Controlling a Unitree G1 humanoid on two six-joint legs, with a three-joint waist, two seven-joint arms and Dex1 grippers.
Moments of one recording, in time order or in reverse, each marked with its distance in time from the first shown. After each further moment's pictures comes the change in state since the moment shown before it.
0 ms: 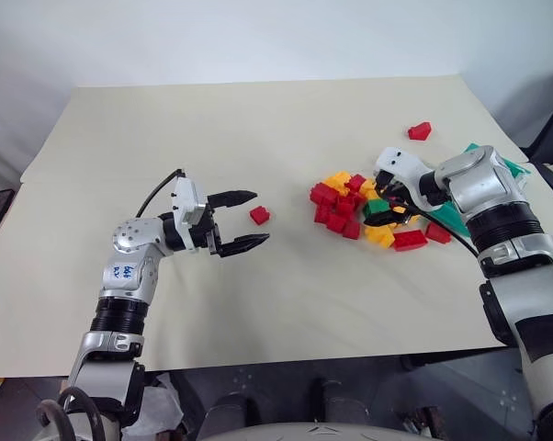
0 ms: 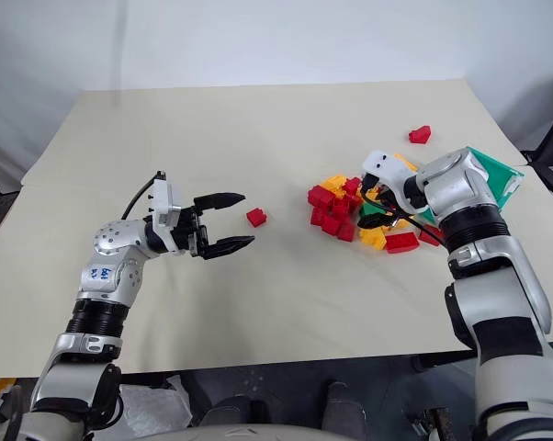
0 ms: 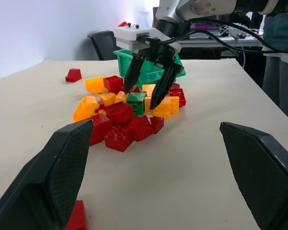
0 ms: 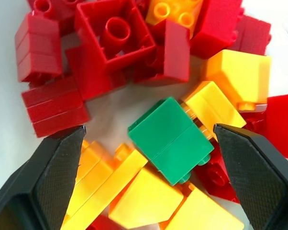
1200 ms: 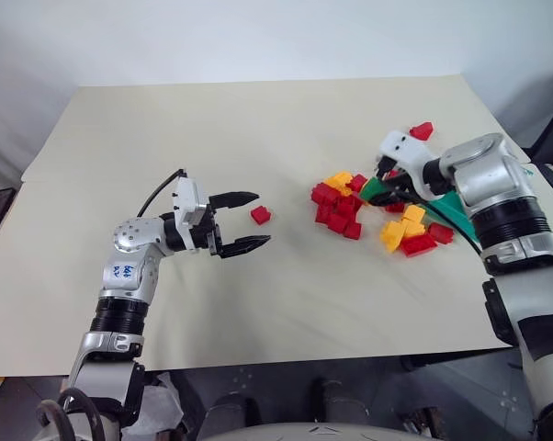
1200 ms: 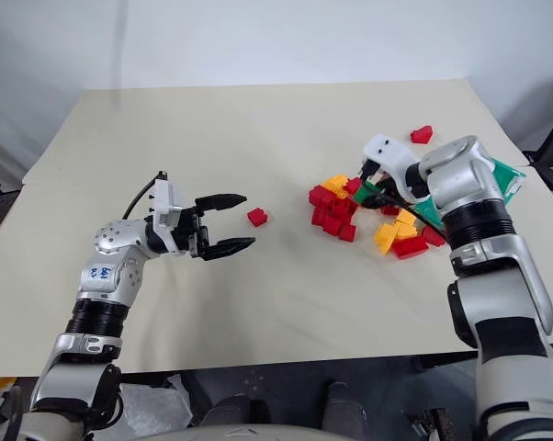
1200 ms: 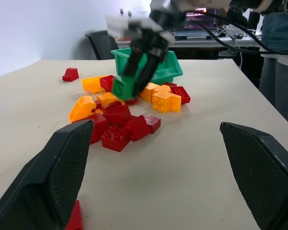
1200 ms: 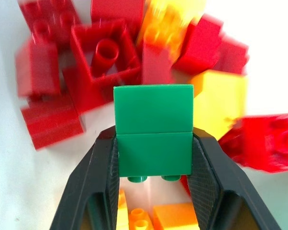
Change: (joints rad) left arm -0.005 0.000 -0.006 -0.001 -0.003 0.022 -0.026; right arm 0.007 -0.021 -0.093 -0.154 -0.003 0.097 -0.018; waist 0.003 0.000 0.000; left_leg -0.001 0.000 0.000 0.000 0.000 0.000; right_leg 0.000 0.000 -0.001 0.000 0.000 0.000
